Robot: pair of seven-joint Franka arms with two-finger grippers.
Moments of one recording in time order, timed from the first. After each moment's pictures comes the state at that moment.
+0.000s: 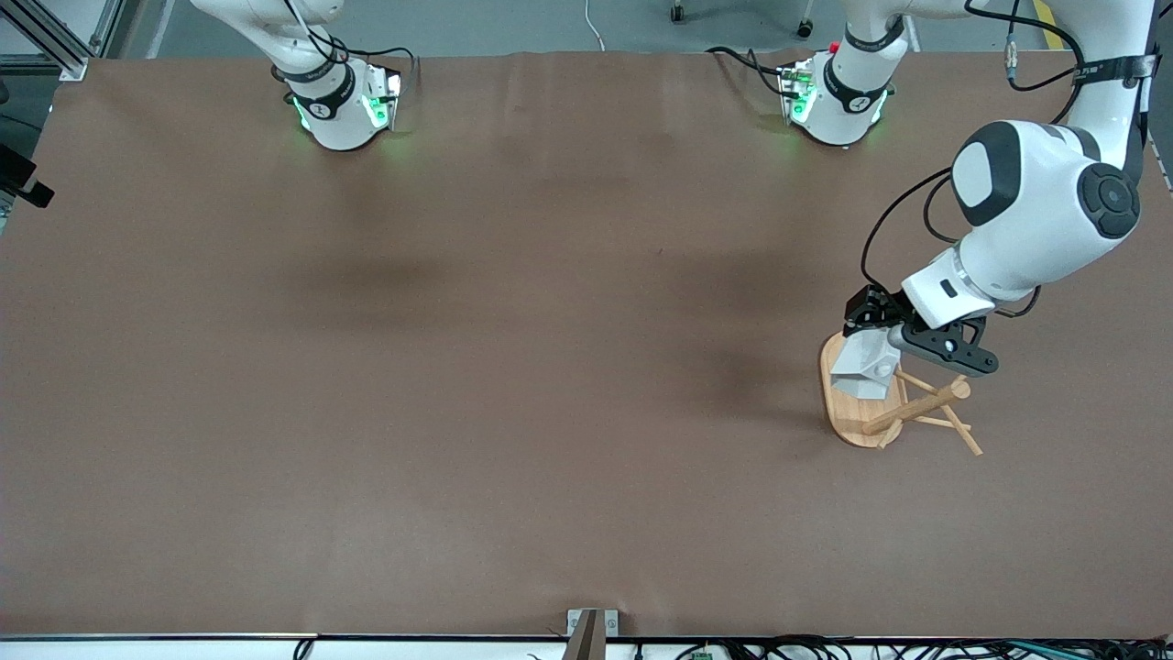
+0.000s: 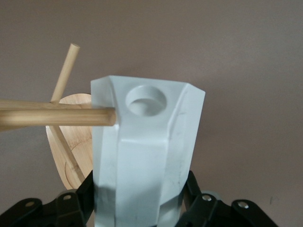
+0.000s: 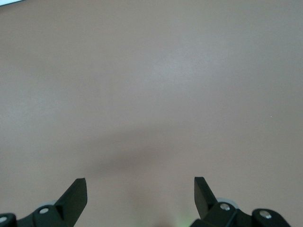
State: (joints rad) left arm -0.20 0.12 0.07 -2.02 -0.26 2.21 0.34; right arm -0.13 -0.10 -0.04 -1.55 0.02 1.47 0.06
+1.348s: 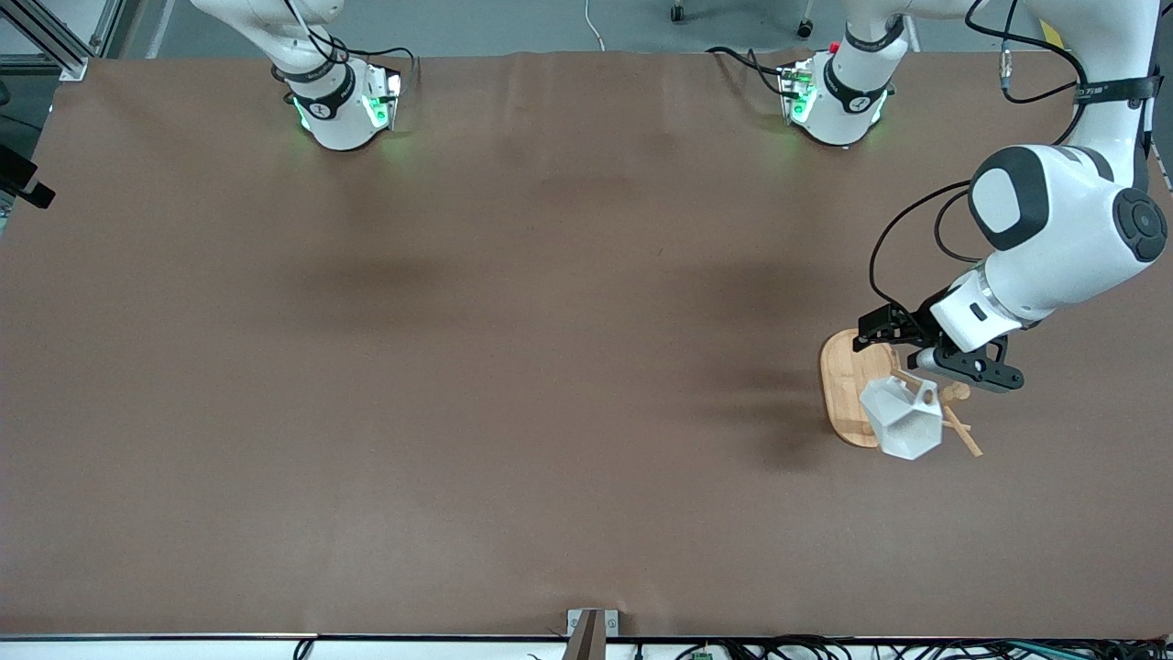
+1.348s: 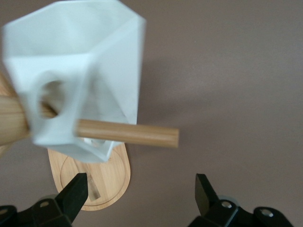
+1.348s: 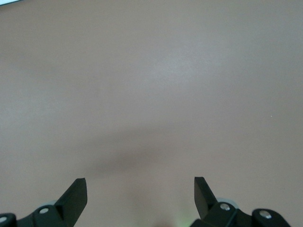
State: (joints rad) left arm -0.21 0.17 0.12 -1.99 -0.37 2.21 0.32; right arm -0.13 -0.10 -0.04 -1.55 0.02 1.47 0.06
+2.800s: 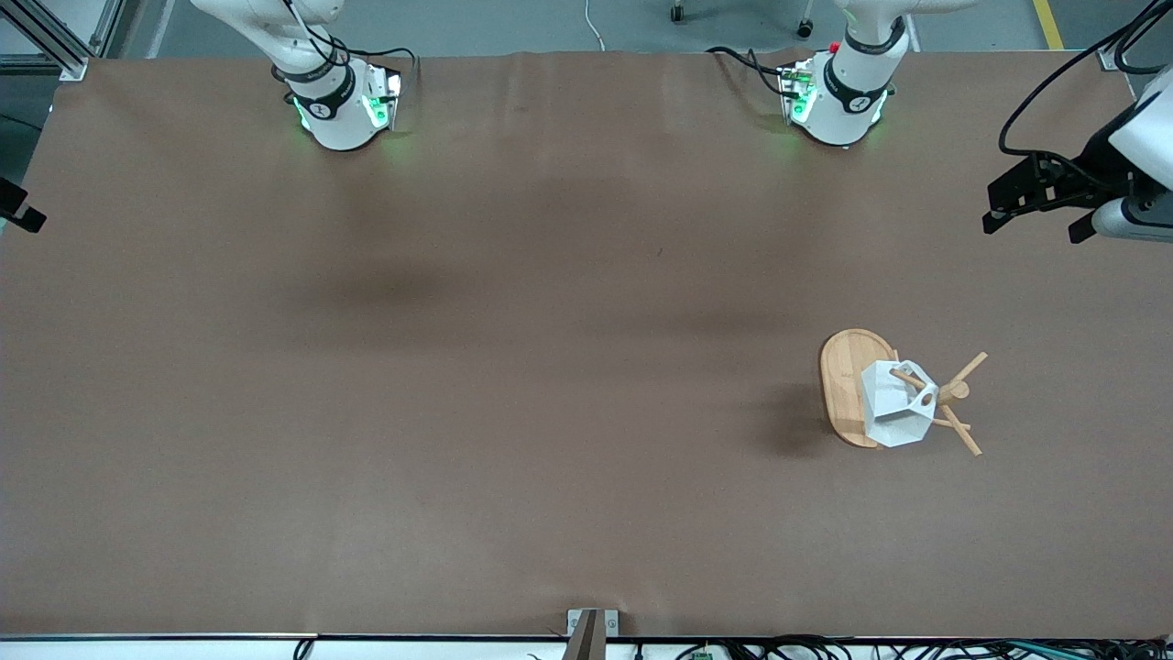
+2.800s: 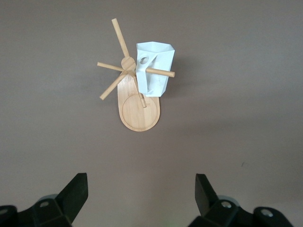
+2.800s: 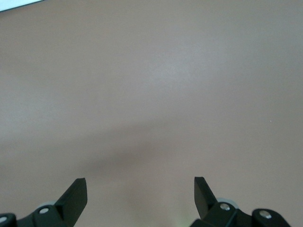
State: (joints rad) left arm 0.05 -0.02 -0.13 -1.53 -0.05 1.52 0.01; right arm -0.13 -0.01 -0.04 -1.46 0.02 1.46 0.07
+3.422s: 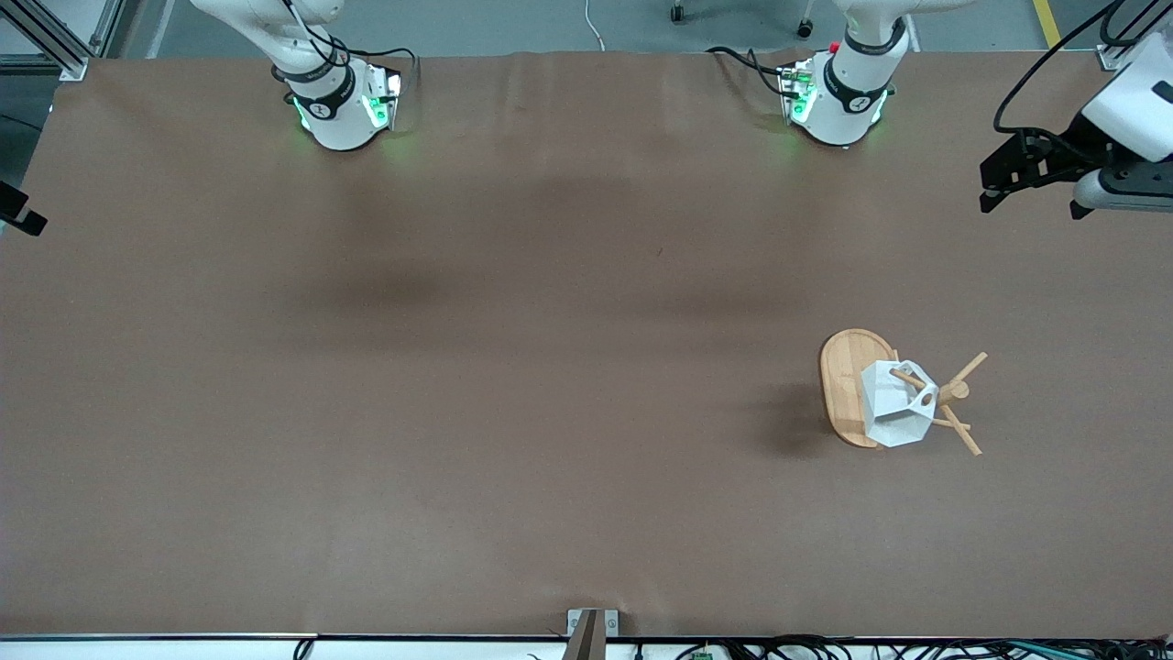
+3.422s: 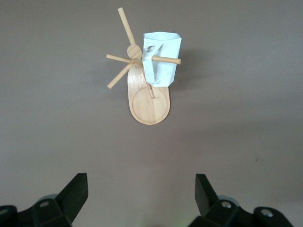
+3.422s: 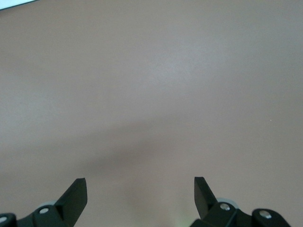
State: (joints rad) left arm 0.07 -0.09 -0.19 -1.59 0.01 1.53 0.01; right arm -0.13 0.00 -0.04 -1.45 0.02 1.45 0.07
